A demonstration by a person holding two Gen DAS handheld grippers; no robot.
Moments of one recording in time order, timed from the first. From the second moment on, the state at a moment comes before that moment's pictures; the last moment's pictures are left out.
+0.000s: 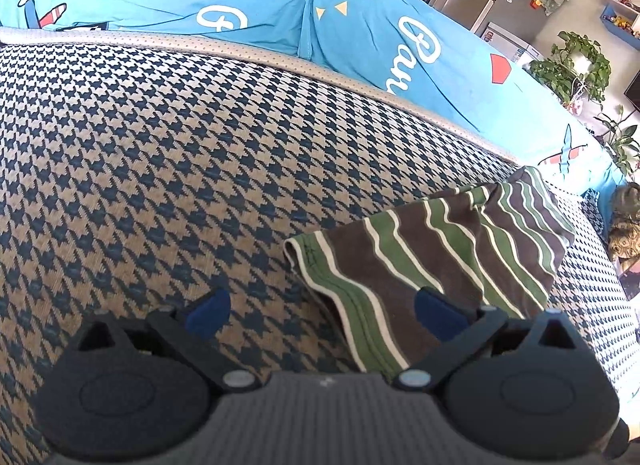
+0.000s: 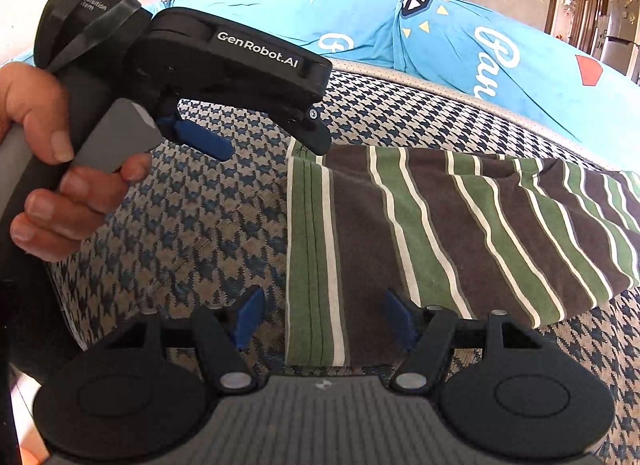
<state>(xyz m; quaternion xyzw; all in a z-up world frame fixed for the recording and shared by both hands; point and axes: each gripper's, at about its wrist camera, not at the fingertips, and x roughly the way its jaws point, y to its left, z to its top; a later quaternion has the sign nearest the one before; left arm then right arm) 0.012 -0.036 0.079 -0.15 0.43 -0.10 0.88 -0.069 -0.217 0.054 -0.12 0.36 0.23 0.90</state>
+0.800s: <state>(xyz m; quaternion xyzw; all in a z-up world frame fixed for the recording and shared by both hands) 0.017 -0.048 0.073 -0.16 0.45 -0.13 0.87 -0.048 -0.249 0.057 -0.06 0.36 0.21 0.91</state>
